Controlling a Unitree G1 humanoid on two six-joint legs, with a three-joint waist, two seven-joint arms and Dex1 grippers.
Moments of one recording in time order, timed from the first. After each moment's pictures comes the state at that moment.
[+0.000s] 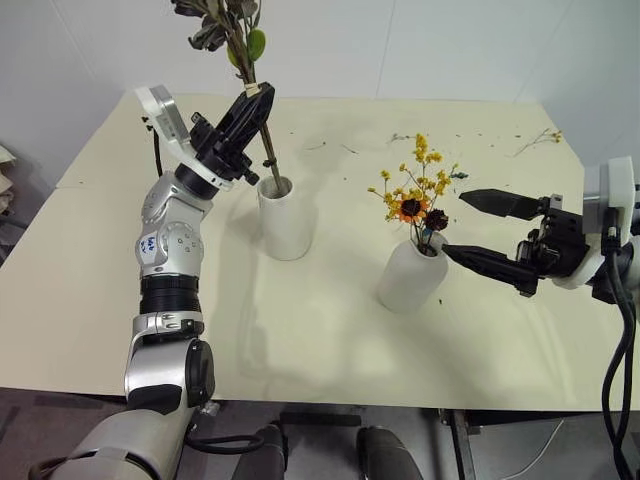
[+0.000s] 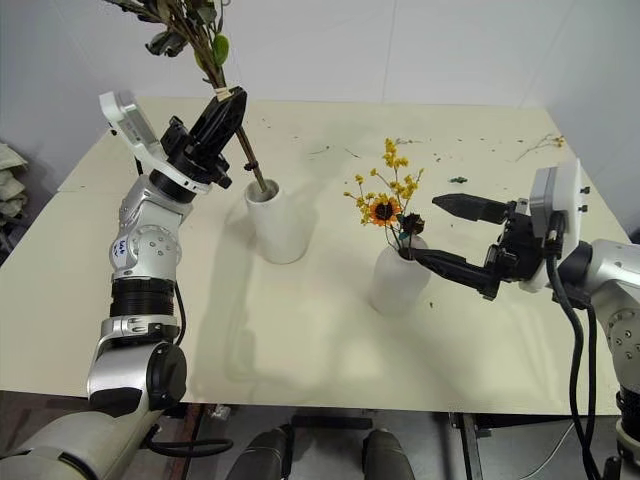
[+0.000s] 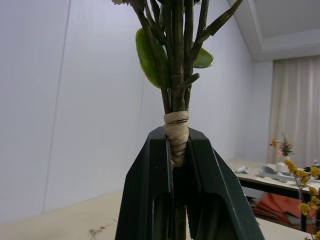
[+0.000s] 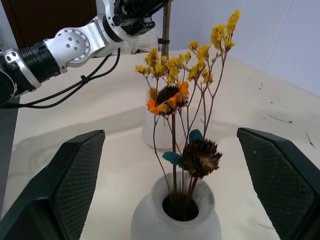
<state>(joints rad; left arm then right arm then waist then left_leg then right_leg) -0.97 0.28 0.31 0.45 -0.63 0.10 -0.91 -0.35 -0.88 -0.37 -0.35 0.85 0.57 1.00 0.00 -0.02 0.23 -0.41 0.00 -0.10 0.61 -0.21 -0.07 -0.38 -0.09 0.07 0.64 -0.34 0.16</state>
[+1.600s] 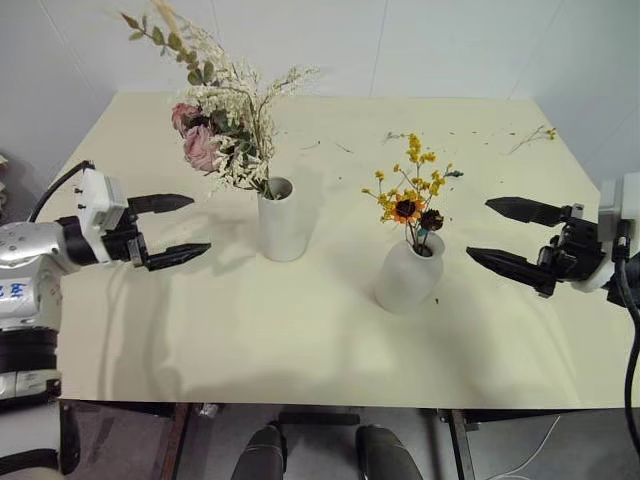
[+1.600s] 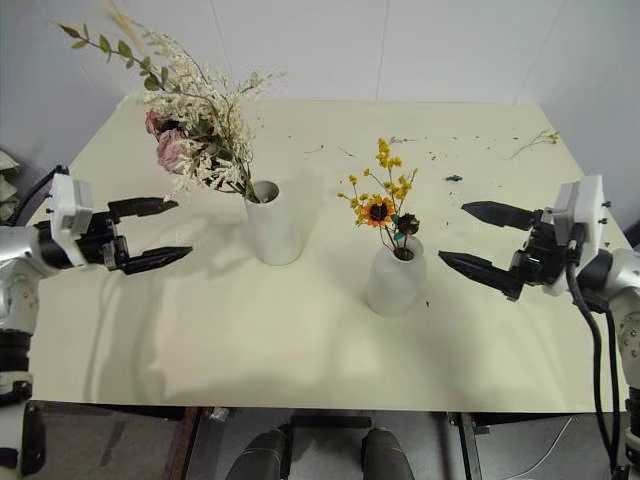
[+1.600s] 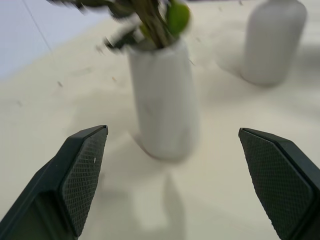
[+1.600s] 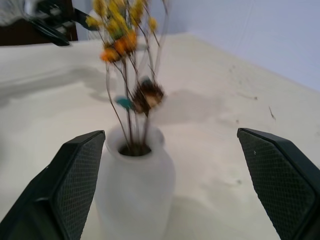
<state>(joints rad) -0.53 0.88 0.25 0.30 -0.47 0.13 -1.27 -0.31 -0.92 -0.38 -0.11 0.73 0.38 1.17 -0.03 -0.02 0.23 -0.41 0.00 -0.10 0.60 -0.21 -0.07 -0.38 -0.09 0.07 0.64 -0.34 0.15</state>
